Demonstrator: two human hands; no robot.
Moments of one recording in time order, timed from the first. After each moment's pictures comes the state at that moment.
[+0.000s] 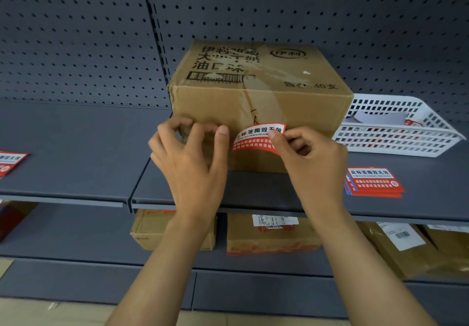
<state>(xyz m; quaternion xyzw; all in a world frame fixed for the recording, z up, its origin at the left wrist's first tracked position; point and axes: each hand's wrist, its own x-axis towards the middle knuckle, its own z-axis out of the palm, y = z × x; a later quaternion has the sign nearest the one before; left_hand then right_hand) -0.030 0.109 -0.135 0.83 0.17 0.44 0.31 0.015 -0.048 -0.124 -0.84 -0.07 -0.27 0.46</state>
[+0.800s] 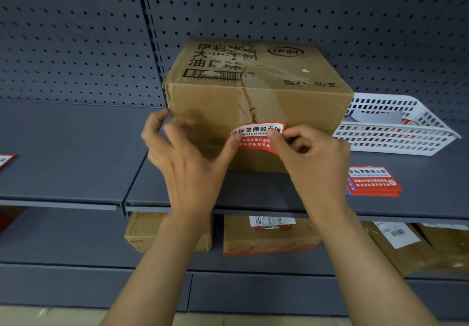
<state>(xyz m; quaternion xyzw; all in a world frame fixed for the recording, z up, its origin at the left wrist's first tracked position) -0.019 0.119 -0.147 0.82 0.13 0.47 0.31 0.016 -0.049 -0.120 -0.85 -0.09 -0.30 0.42</state>
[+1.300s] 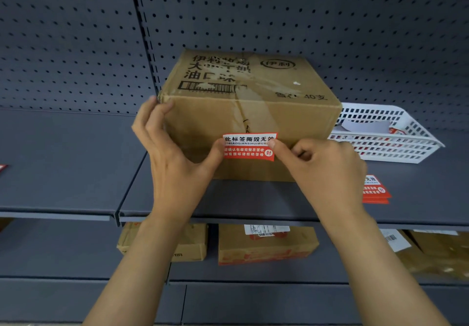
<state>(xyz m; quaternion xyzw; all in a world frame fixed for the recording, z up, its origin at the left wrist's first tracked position) -0.016 0.136 -0.133 0.79 0.01 0.46 0.41 0.013 -0.069 -0.103 -0.92 -0.07 -0.30 0.25</state>
